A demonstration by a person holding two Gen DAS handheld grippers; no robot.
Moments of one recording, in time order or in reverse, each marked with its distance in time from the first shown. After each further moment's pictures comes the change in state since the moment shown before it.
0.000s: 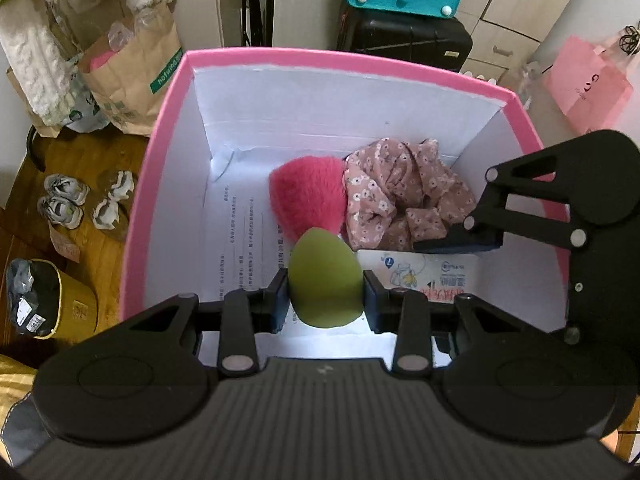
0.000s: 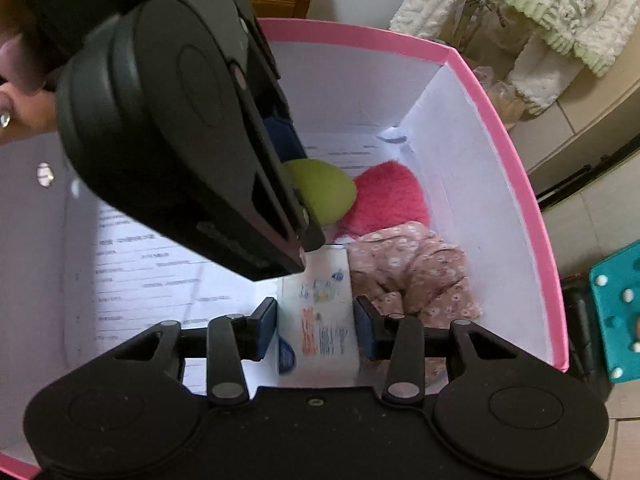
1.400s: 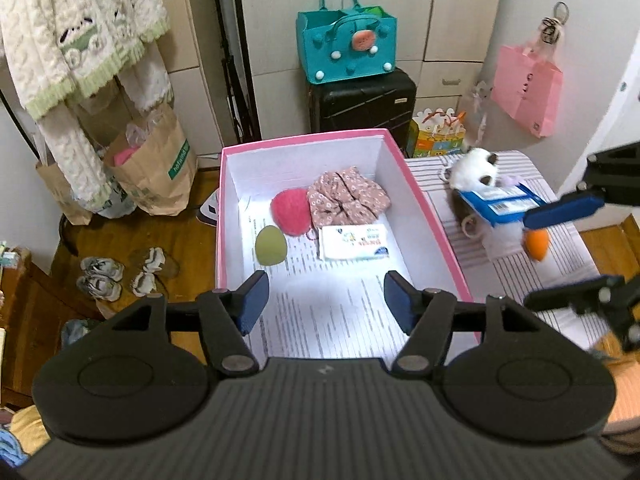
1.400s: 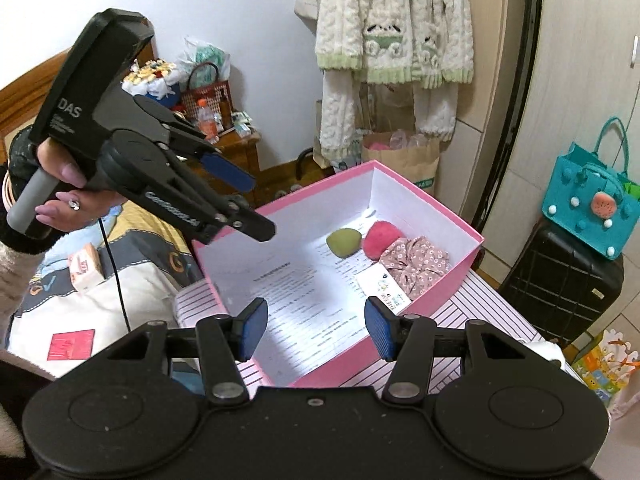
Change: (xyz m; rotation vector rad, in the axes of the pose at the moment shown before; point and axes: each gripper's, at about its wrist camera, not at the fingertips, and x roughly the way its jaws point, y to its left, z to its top) left arm -0.180 -0.040 -0.083 0.214 -0.216 0.039; right arm -0.199 0.082 -0.093 0.488 -0.412 0.002
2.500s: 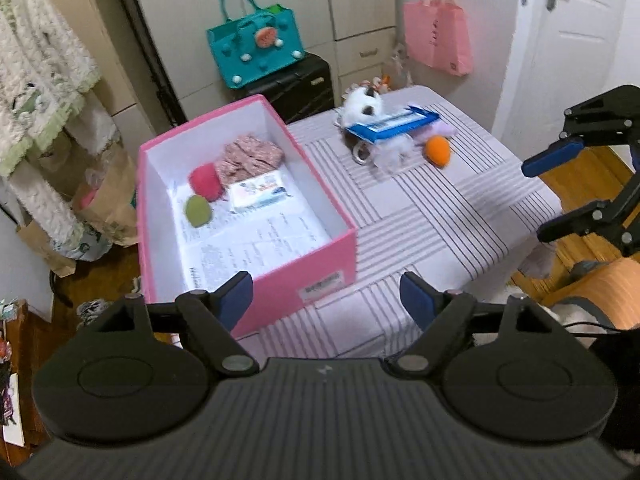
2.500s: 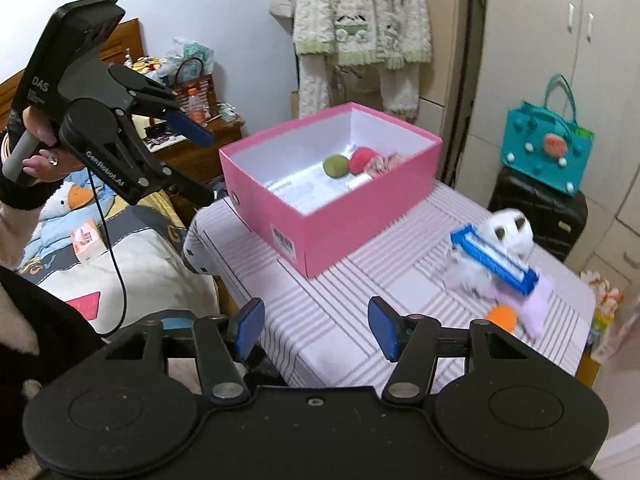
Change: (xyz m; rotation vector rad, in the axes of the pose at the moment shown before) left arm -0.053 -0.100 -0.093 0.266 -0.010 -0.070; right arm -0.075 0.037 -0.151 0.085 -0.015 -0.085
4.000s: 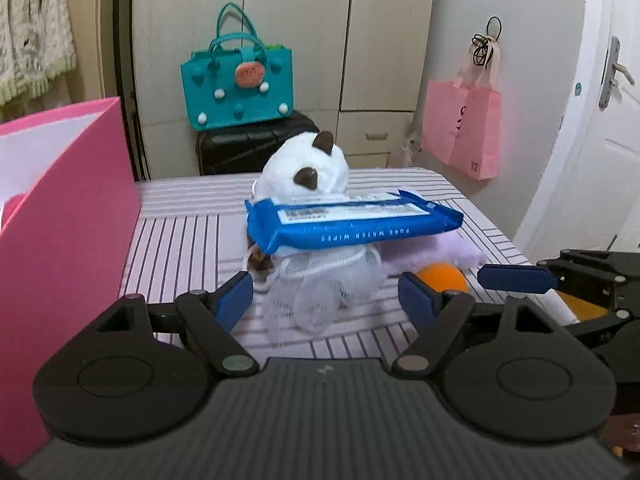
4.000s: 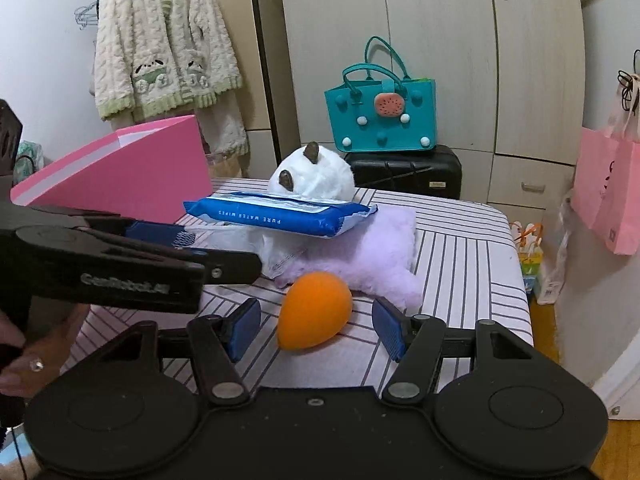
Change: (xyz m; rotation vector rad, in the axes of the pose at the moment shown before) left arm 0.251 -0.089 0.075 -0.251 -0.310 -0.009; right arm 0.121 -0.163 -0.080 0.339 -0.227 -0.334
